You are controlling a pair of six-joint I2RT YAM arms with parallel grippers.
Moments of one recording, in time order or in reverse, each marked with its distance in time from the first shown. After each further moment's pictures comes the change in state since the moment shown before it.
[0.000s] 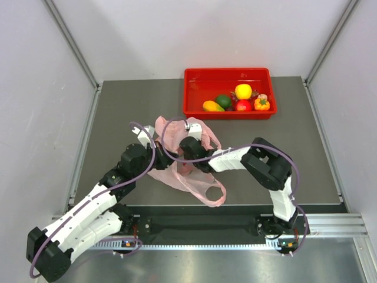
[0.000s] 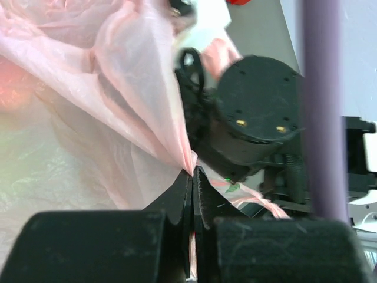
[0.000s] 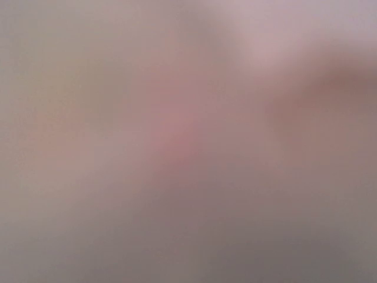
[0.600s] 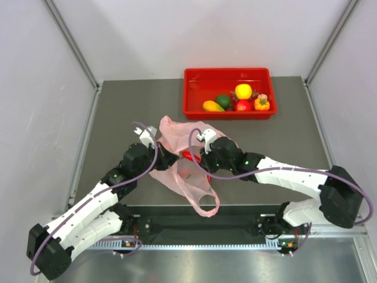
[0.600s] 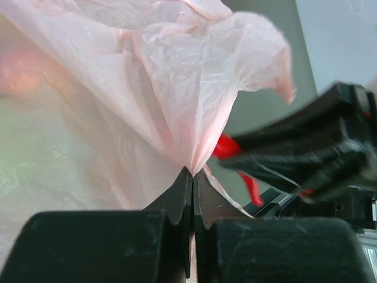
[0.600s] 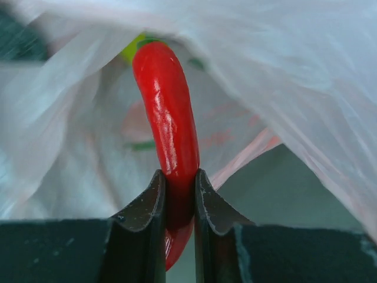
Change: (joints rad) left arm -0.004 0.016 0.000 -0.019 -0.004 0.002; right arm -0.022 -0.681 -0.340 -0.299 -0.423 -0.335
